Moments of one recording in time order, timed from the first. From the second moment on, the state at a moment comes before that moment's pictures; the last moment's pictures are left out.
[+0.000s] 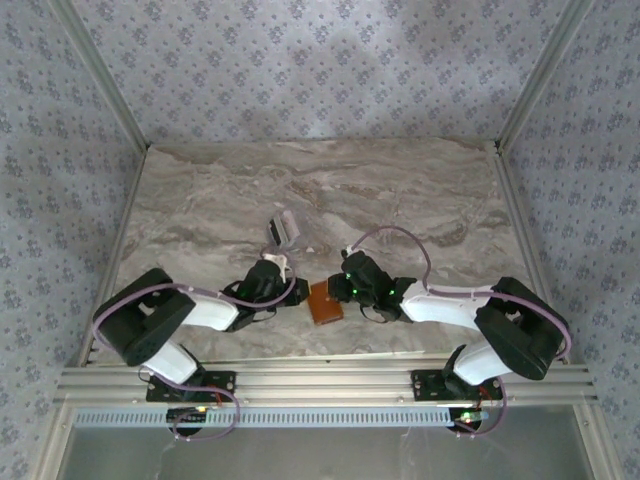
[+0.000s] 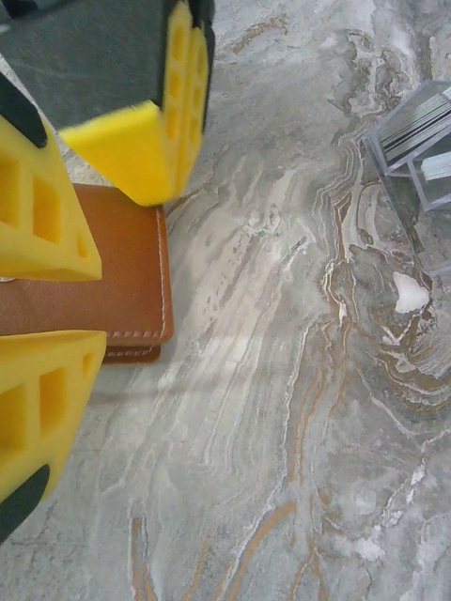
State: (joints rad) left arm -0.78 1.52 0.36 0.54 0.16 -0.84; right arm 0.89 1.44 0.59 0.08 0.06 0.73
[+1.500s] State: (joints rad) left arm -0.93 1.30 0.30 0.20 0.13 -0.79; right arm 1.08 1.43 0.70 -0.17 0.30 0.69
